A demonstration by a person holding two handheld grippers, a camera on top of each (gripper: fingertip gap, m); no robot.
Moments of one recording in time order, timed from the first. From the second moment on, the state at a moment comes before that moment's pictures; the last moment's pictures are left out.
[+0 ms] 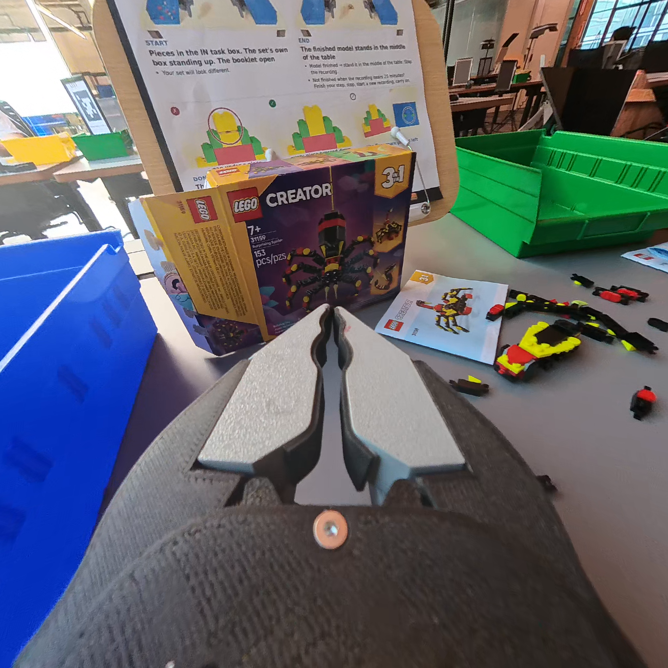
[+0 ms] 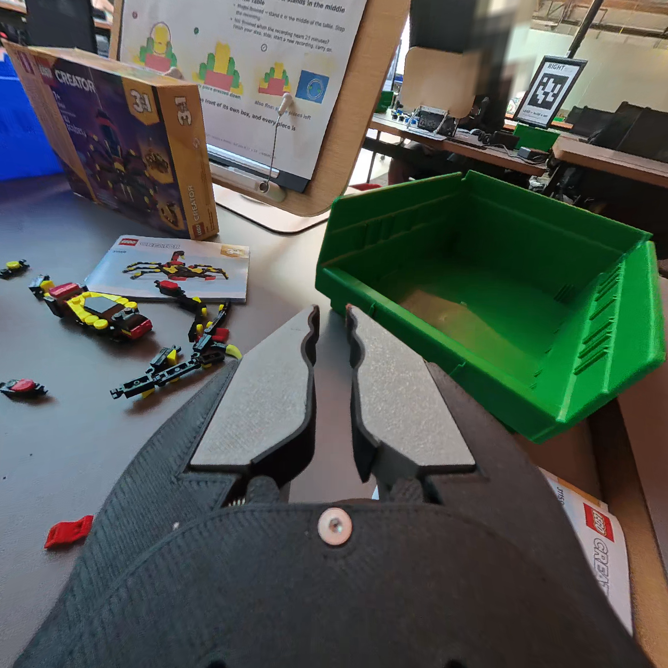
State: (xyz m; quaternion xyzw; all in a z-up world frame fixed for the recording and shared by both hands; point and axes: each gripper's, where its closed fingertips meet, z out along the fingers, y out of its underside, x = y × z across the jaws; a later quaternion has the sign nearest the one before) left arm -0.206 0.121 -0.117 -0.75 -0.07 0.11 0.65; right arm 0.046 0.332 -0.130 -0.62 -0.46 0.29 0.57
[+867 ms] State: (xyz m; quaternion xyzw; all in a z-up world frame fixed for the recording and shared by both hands) left arm -0.195 0.143 -0.134 -0.79 -0.01 0.11 0.60; right arm 0.031 0.318 -0.148 -0.60 -0.54 0.27 0.52
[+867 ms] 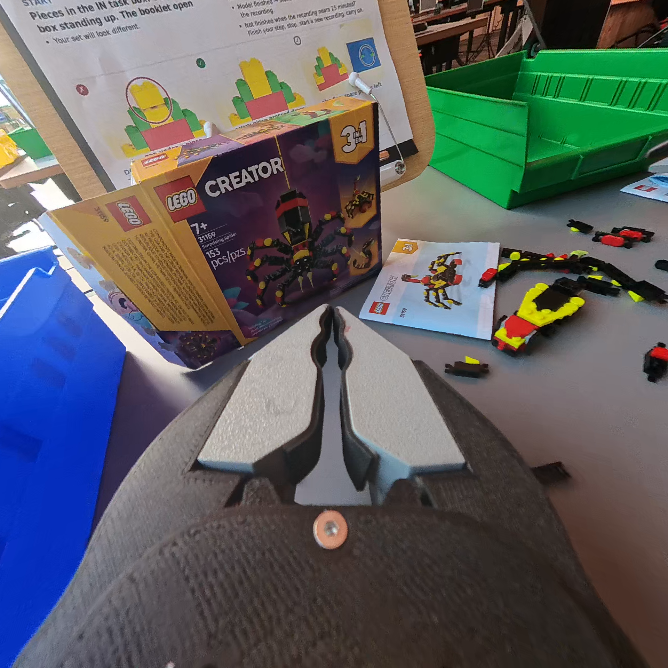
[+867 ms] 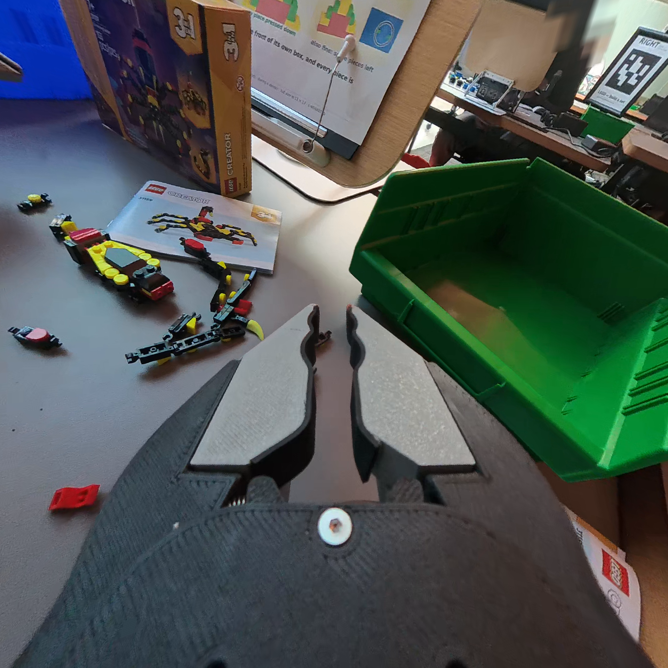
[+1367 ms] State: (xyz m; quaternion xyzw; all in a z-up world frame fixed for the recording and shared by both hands) left arm -0.184 0.166 -0.132 -0.78 0.07 0.10 0.62; right arm -0.006 0.287 -0.141 -0.44 -0.63 0.22 0.60
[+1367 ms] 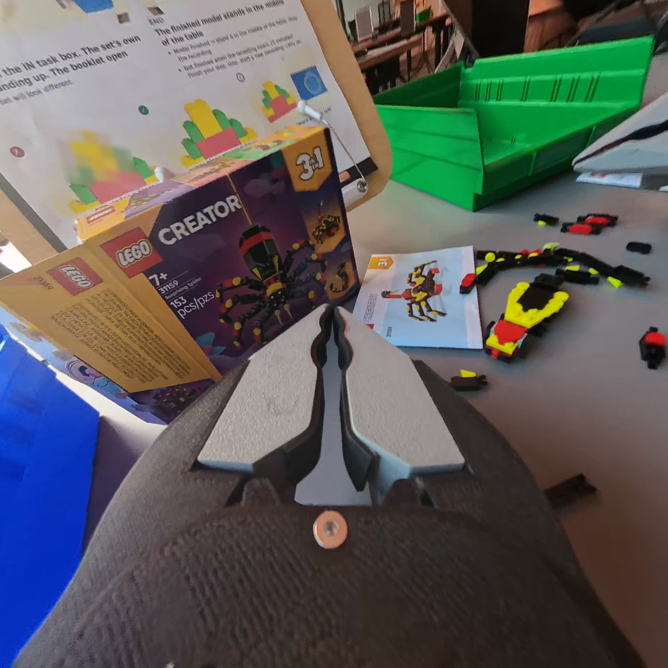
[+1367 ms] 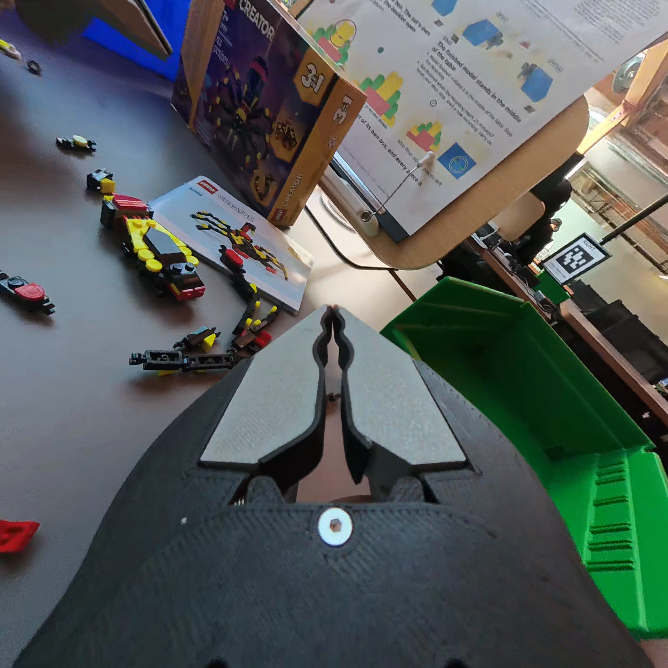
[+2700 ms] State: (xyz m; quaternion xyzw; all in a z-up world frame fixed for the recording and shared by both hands) left arm -0.146 0.177 -0.112 -0.74 0.07 0.02 0.67; right arm -0.017 0.289 -0.144 -0.54 -0.59 0.40 0.44
